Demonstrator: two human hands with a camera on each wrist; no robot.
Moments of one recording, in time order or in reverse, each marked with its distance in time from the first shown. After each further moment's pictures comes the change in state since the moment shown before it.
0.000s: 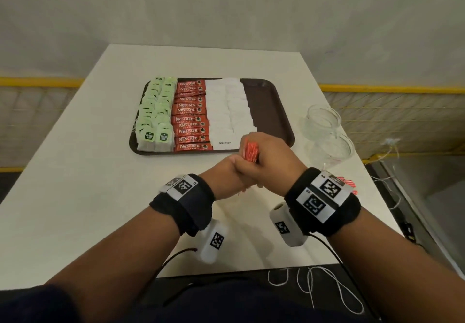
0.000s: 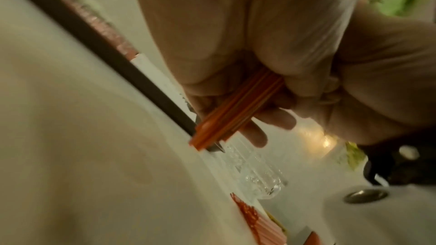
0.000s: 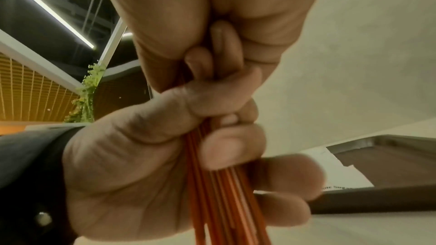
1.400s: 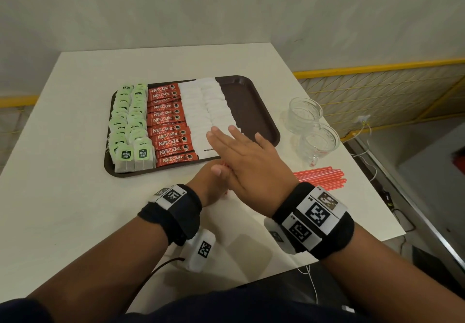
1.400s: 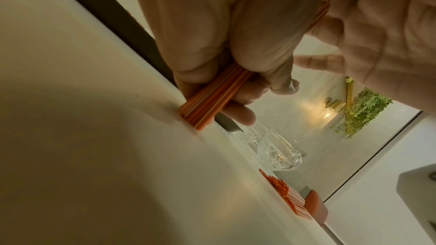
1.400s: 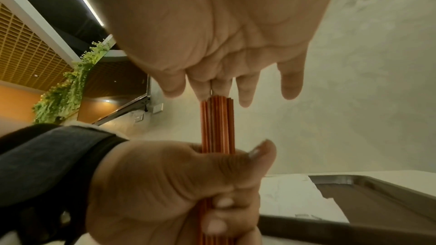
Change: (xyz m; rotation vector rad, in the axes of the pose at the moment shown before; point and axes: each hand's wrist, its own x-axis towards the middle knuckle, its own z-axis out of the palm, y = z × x) left_hand 0.021 -0.028 -0.013 0.189 0.056 -0.122; right_hand 0.003 -0.001 0.022 -0.389 -0.094 0.037
